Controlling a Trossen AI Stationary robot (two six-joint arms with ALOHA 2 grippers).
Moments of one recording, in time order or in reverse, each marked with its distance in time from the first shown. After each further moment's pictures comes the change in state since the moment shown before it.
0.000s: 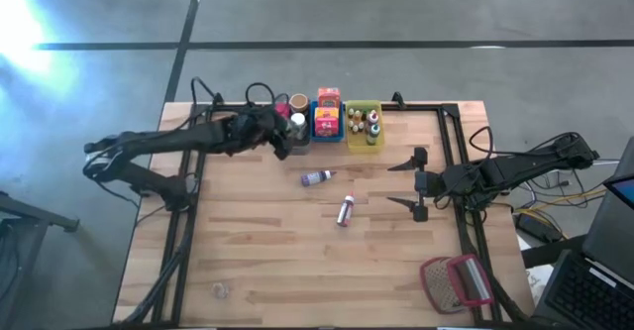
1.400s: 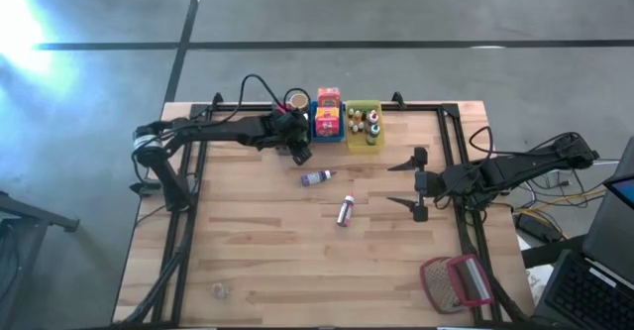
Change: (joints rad) left arm 0.060 0.409 0.175 -0.053 0.158 0.029; right arm 0.000 0.000 0.000 0.000 0.000 0.000
